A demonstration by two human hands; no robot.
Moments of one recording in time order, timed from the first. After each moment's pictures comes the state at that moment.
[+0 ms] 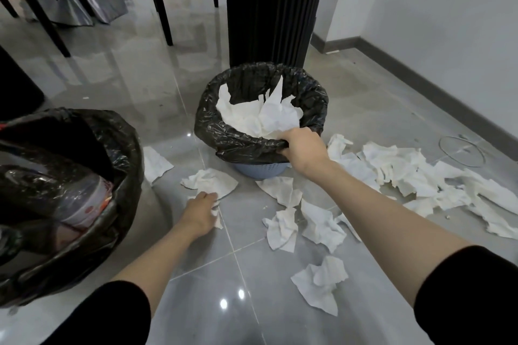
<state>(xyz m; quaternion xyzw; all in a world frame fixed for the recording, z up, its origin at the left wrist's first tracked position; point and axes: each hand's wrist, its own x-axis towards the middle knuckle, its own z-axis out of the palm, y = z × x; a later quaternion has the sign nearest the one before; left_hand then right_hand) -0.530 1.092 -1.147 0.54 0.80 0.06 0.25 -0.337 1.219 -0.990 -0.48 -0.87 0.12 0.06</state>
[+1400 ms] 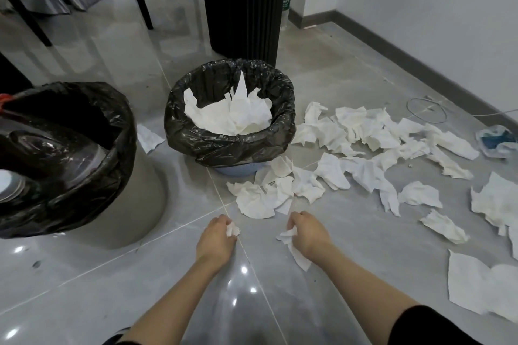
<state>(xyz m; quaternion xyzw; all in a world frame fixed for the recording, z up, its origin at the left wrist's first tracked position) -0.408 0.969 -1.147 0.47 0.82 0.15 0.30 -0.209 1.049 -1.131 -0.57 -0.77 0.26 -0.09</state>
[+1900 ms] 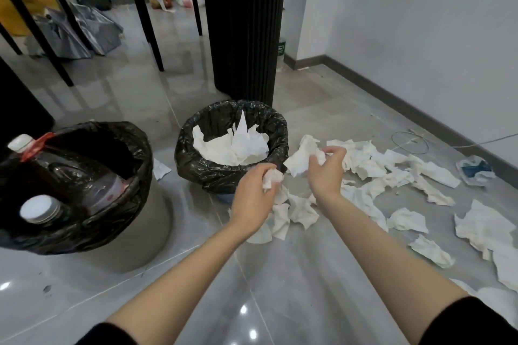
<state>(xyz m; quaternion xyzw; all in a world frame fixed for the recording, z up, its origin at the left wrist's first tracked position) -0.362 1.039 -0.987 0.58 0.67 0.43 0.19 -0.239 1.113 -0.968 -0.62 -0.51 0.36 0.47</state>
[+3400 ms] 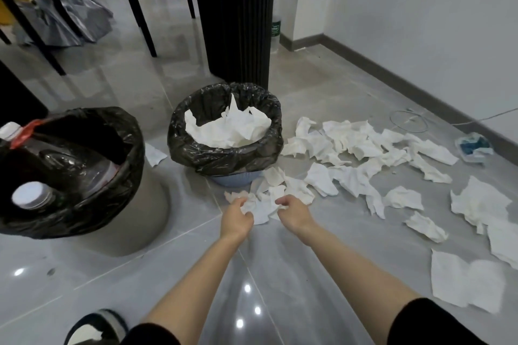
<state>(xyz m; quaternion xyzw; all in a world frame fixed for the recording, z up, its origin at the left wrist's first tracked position) -0.364 1.008 -1.077 0.38 0.79 0.29 0.38 -0.234 1.055 -1.061 -0.64 -0.61 0.46 0.10</state>
